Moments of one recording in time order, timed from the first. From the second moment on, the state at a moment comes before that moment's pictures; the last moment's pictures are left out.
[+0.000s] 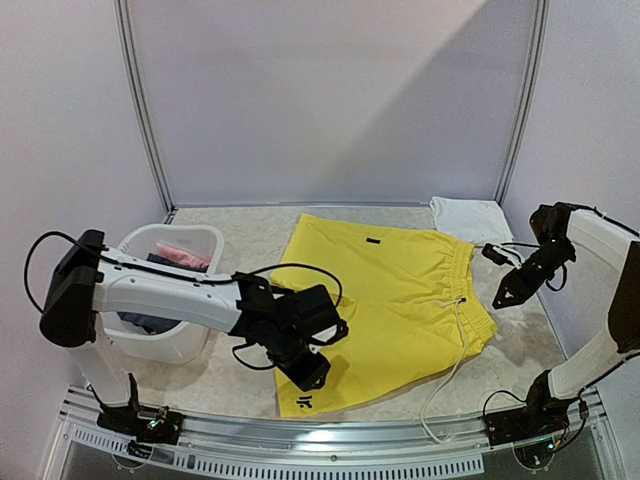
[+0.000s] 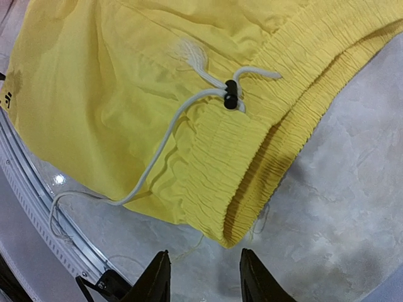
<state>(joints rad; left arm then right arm) -1.21 1.77 1.18 -0.68 0.07 -0.44 -0.12 1.45 1.08 -1.18 -0.41 -0.71</state>
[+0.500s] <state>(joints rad) -1.27 1.85 1.14 -0.64 0.09 -0.44 -0.08 1.61 0.92 -1.00 -0.38 -0.77</state>
